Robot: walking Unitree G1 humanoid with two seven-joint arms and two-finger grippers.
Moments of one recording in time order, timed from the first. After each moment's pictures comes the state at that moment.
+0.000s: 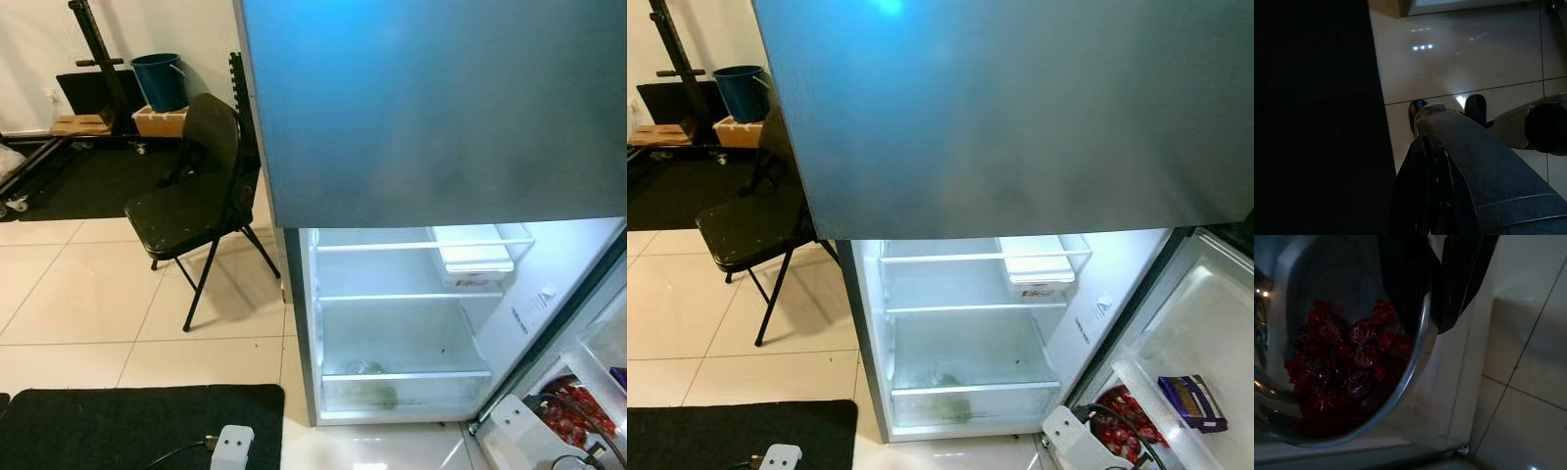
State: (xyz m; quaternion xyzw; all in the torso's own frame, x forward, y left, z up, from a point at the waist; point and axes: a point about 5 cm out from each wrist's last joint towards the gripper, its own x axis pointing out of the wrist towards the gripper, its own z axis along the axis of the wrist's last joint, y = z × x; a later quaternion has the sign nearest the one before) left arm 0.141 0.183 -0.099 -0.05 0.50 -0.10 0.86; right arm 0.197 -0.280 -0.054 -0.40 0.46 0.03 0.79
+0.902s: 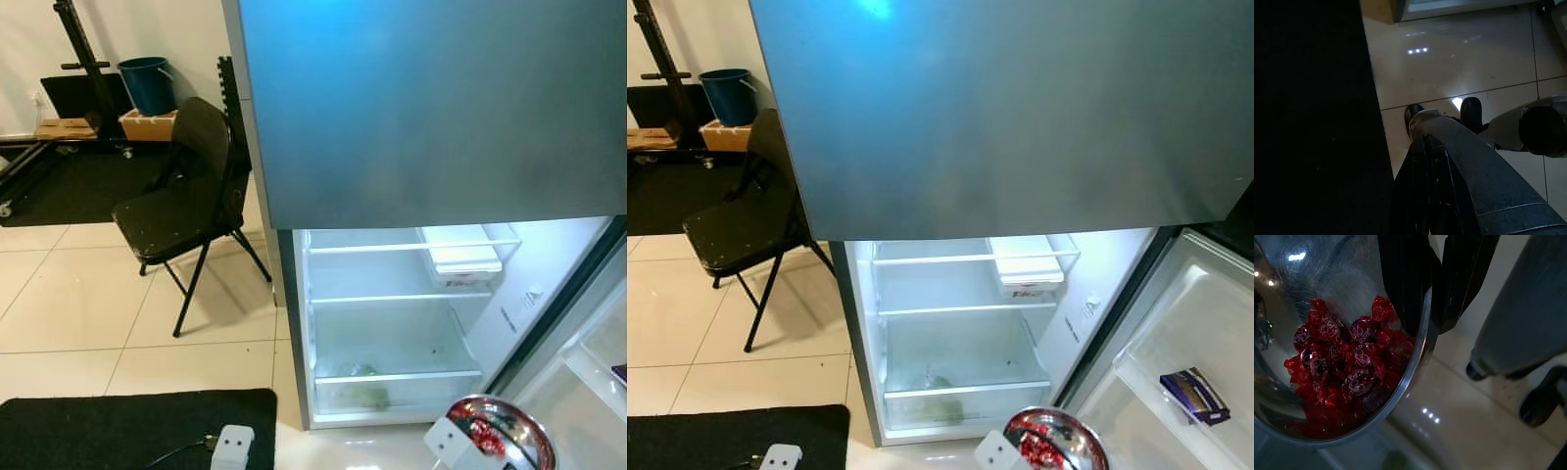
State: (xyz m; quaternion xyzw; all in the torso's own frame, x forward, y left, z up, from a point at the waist) left arm 0.143 0.182 -0.098 -0.05 0.49 -0.10 0.86; right arm 0.166 -0.194 -0.088 -0.29 0.45 0.22 0.82
